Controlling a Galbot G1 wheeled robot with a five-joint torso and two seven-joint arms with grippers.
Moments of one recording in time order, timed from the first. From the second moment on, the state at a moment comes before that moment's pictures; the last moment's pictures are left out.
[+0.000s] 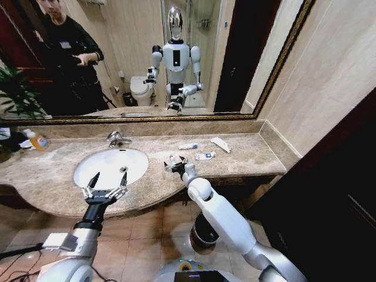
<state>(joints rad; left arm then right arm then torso) 1.84 -1.36 -0.82 -2.47 -0.37 0.04 0.05 -0.73 1.40 -0.12 1.57 0.37 -0.39 0.18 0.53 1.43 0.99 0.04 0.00</state>
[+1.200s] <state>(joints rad) 1.84 -1.36 -0.82 -2.47 -0.37 0.04 0.05 -0.75 1.42 -0.11 1.50 0.29 -0.37 0.17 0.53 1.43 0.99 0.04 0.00</state>
